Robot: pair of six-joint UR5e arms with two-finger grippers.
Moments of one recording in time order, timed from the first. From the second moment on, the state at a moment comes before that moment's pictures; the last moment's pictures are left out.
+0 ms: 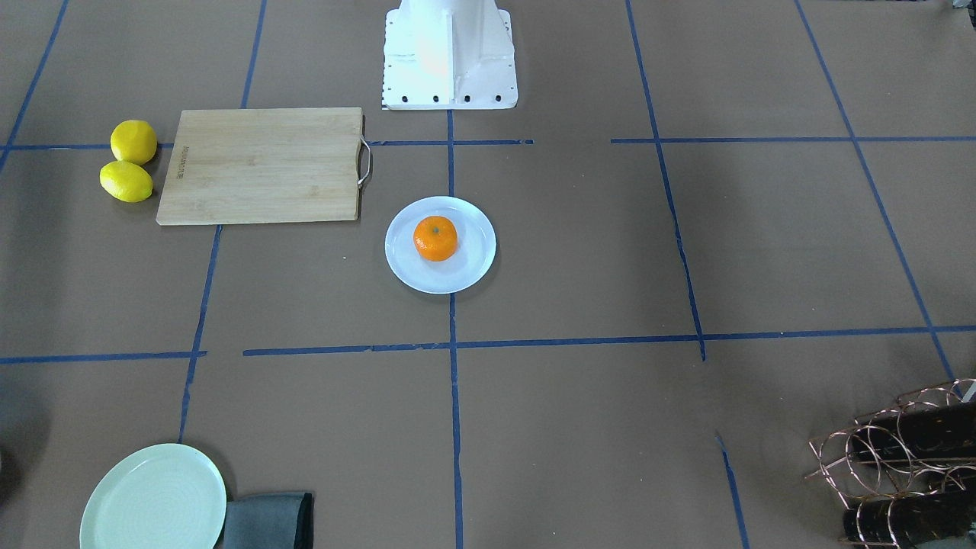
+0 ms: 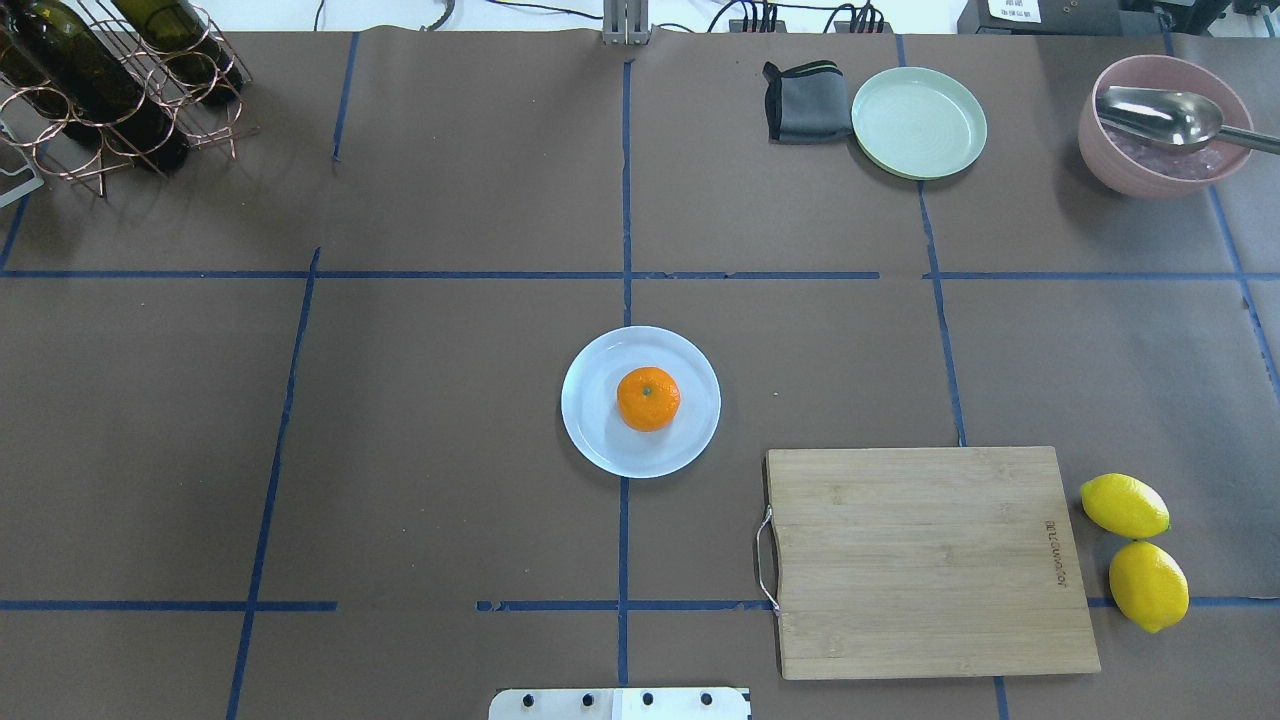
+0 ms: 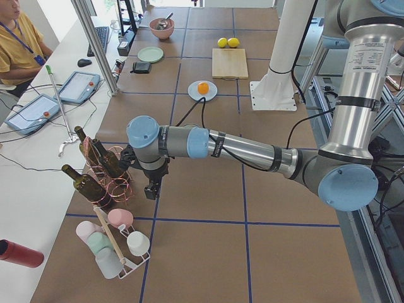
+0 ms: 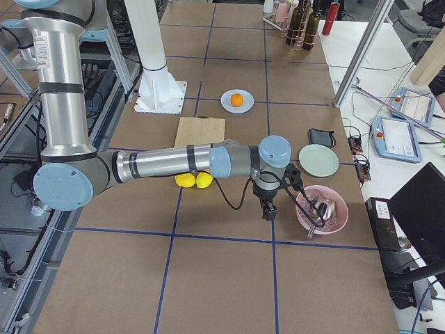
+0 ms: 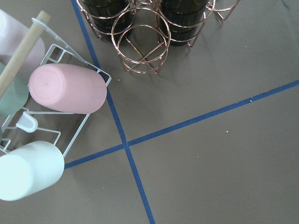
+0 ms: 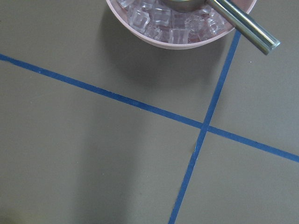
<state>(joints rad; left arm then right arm) -1.58 -1.68 -1.68 -1.37 -2.41 0.19 1.51 -1.52 1.68 -1.65 2.35 -0.21</state>
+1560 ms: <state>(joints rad) -1.55 -1.64 -1.61 -1.49 -2.41 0.17 1.48 -1.51 1.68 -1.72 2.35 -0.18</state>
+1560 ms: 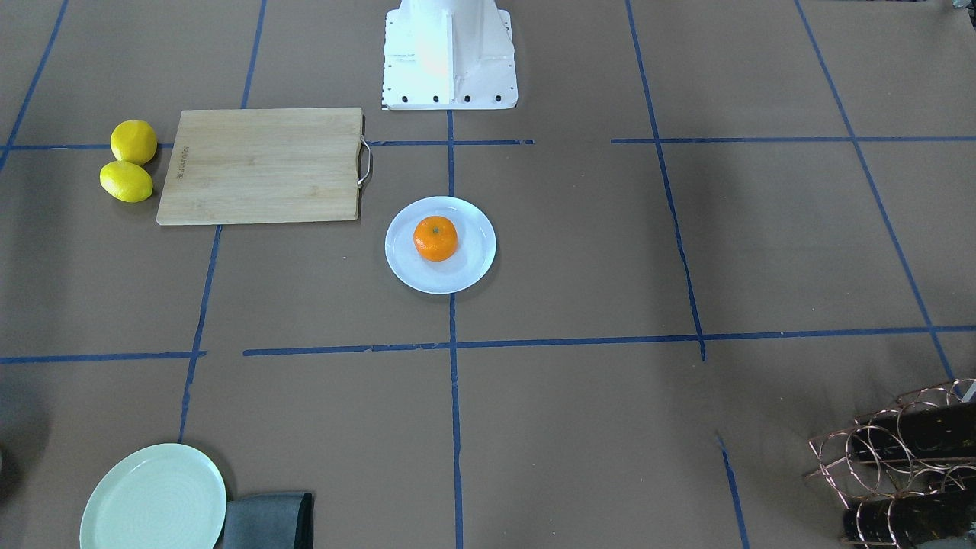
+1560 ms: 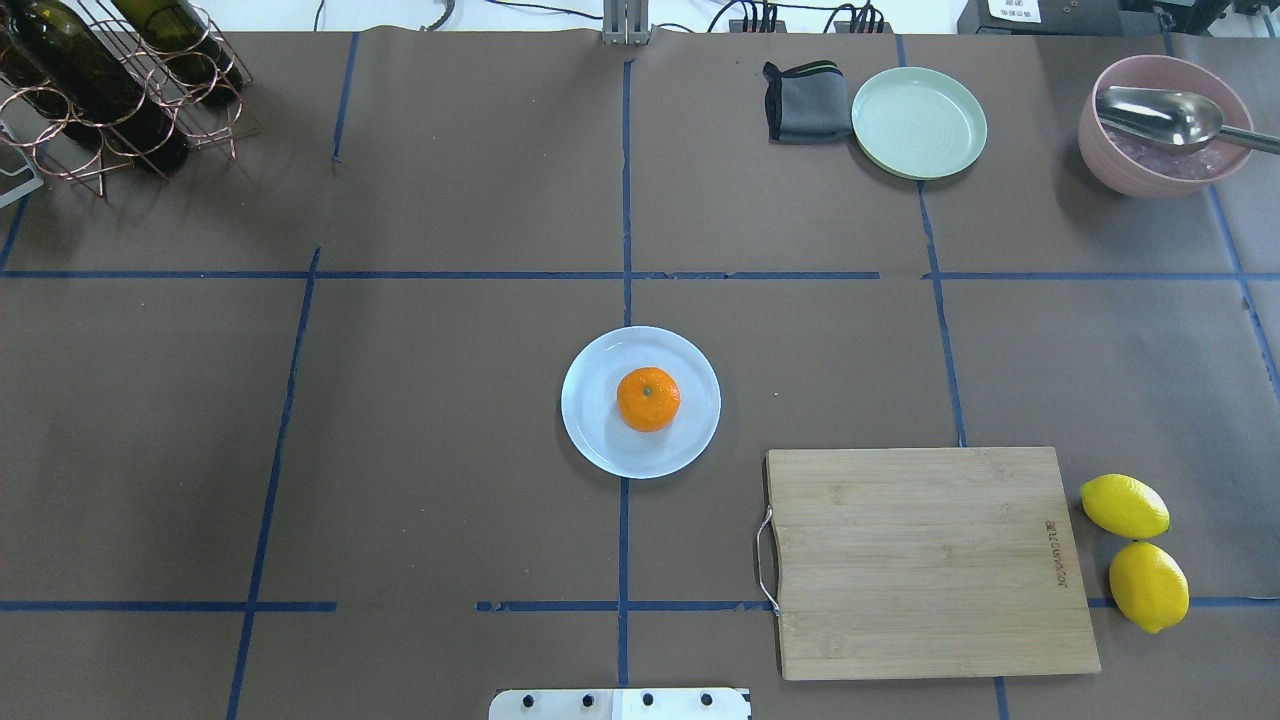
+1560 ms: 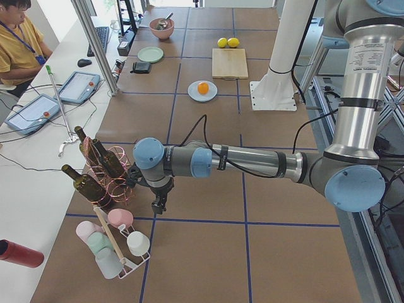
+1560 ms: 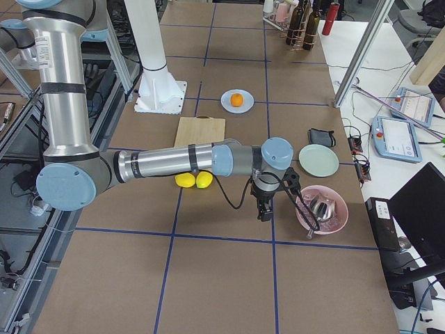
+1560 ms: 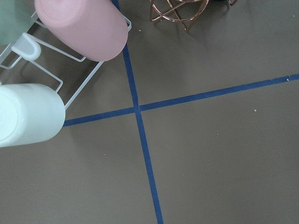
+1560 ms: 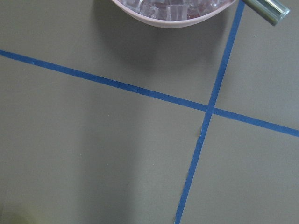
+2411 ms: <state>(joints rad) -1.56 -1.60 -1.64 -1.49 -2.40 0.01 1.48 -1.51 1.68 -1.72 2.35 -0.17</state>
